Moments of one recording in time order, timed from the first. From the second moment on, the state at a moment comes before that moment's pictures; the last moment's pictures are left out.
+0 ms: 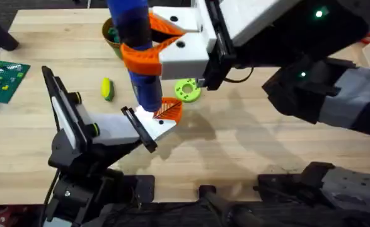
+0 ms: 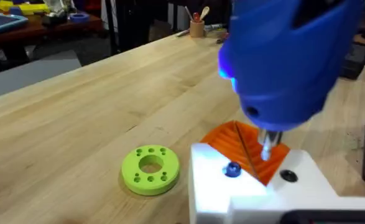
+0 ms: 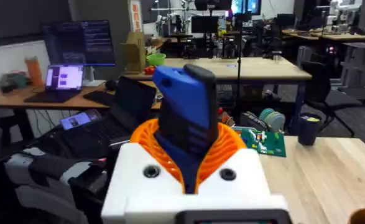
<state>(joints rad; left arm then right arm) -0.25 0.01 0.01 -0.07 0.69 -0.01 0.72 1.32 0.82 0.85 -0.92 0.29</state>
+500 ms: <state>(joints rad) -0.25 0.01 0.01 -0.07 0.69 -0.01 0.73 1.32 0.82 0.84 -0.93 0.23</state>
